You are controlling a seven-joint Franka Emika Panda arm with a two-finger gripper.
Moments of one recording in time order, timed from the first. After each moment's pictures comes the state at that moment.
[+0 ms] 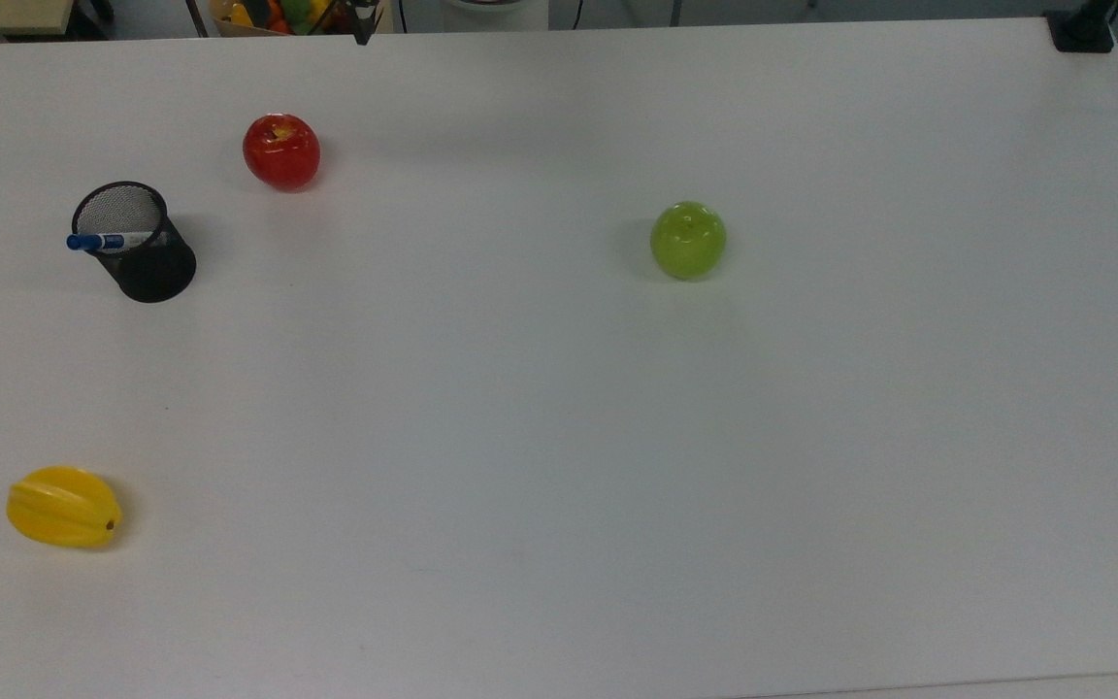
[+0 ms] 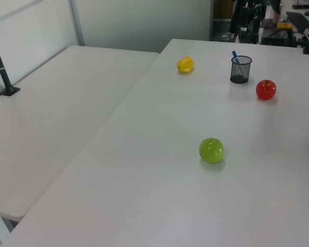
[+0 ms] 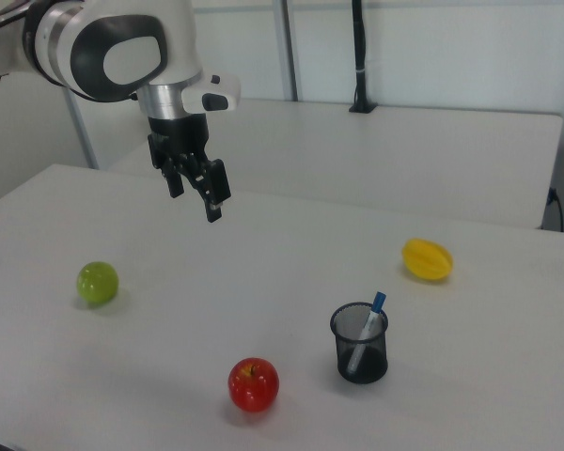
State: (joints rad) arm -0.09 -0.03 -0.06 -1.71 0.09 1.72 0.06
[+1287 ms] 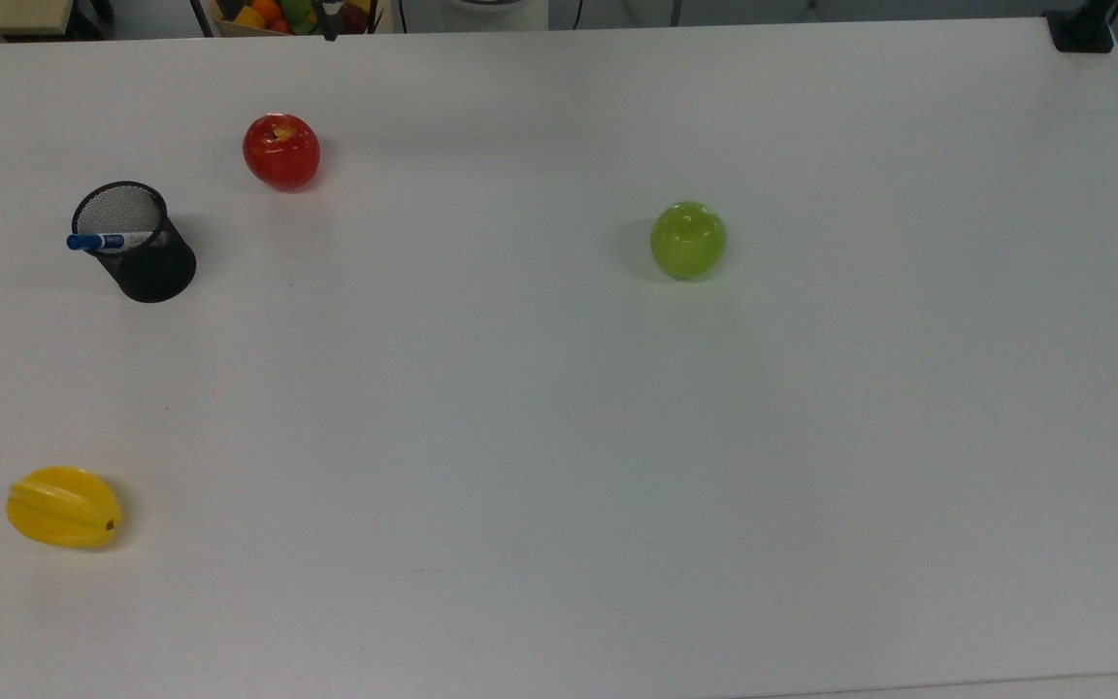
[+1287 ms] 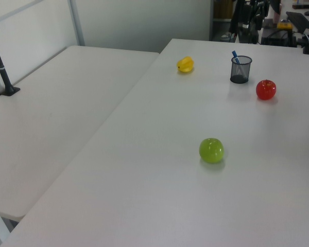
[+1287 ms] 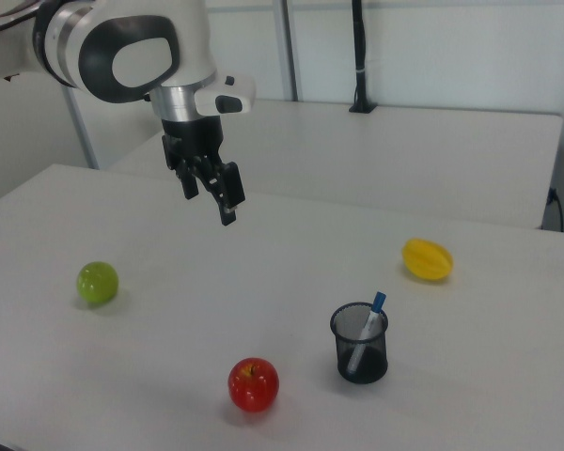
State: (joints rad) arm -0.12 -0.03 -0.09 -1.71 0.09 1.73 0.05
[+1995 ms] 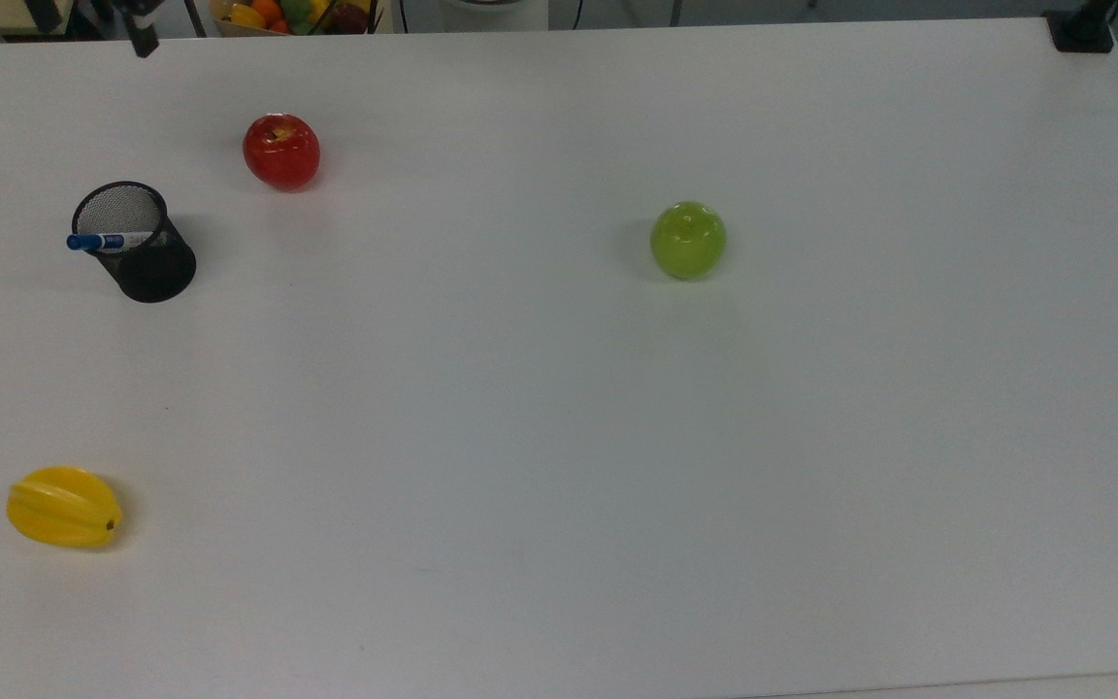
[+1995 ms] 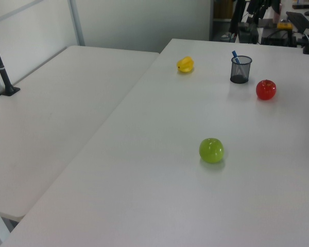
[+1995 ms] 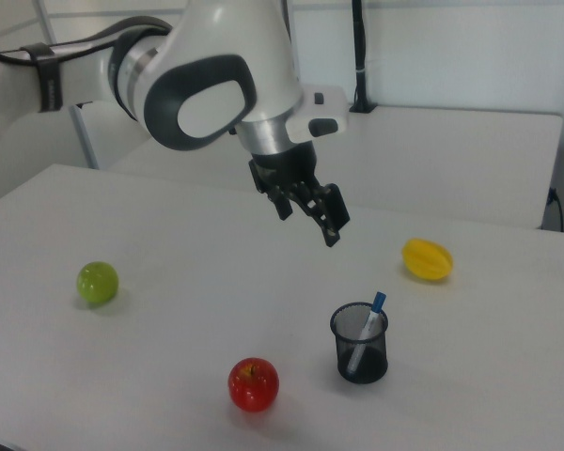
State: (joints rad) arm -0.12 0.04 -0.32 -1.71 0.11 1.97 -0.20
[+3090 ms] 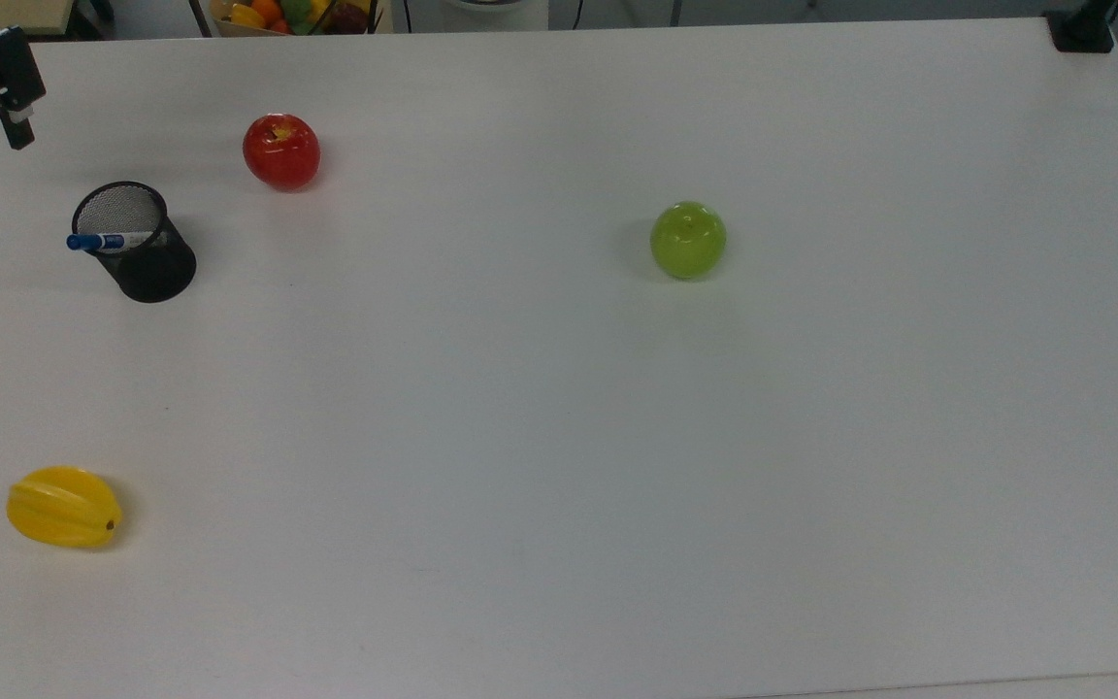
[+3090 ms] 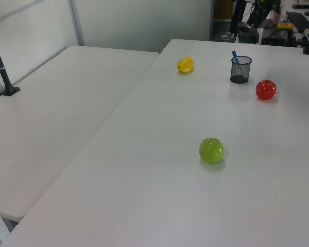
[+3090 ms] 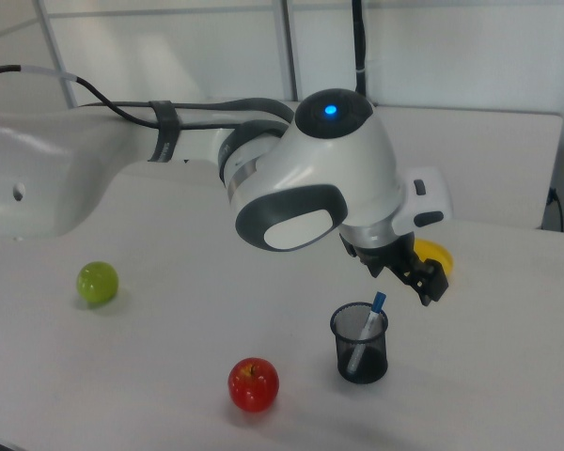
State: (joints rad) arm -0.16 0.26 -0.48 -1.71 0.43 2.28 -0.59
